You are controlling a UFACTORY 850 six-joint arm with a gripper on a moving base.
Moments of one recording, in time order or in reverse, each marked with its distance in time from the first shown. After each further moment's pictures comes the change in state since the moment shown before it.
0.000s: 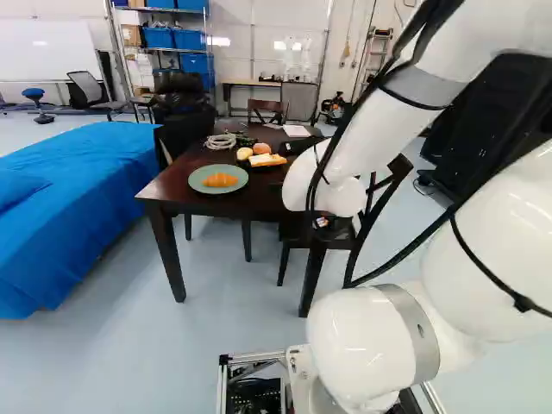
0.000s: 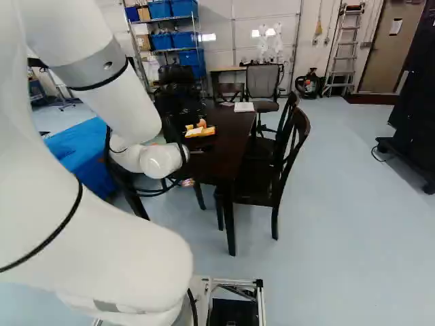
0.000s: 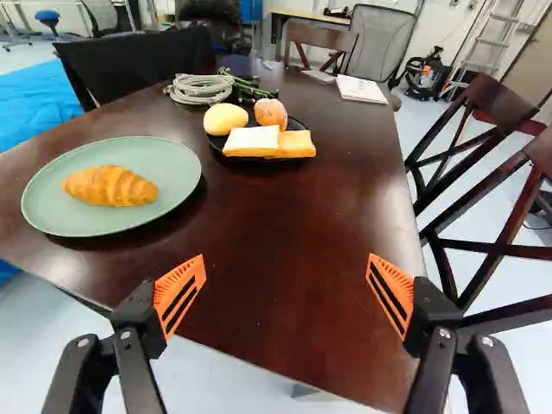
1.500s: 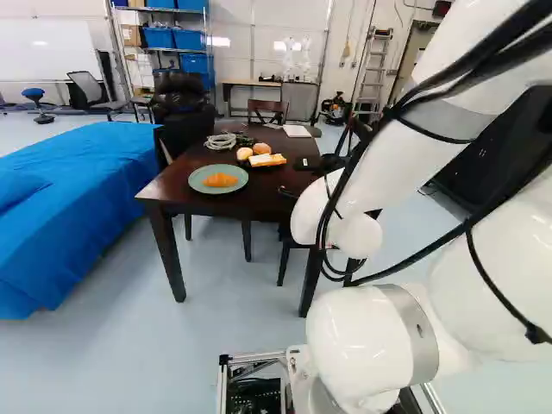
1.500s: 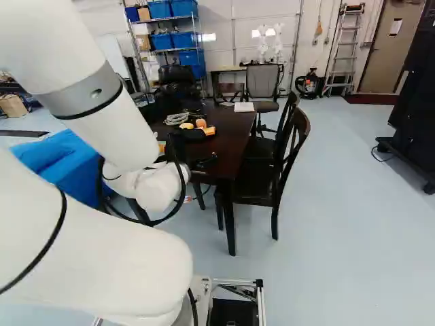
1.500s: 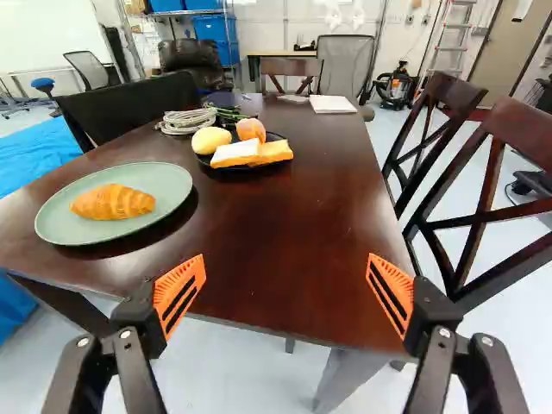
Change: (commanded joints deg) arm -2.2 4.1 8.8 0.0 10.4 5.7
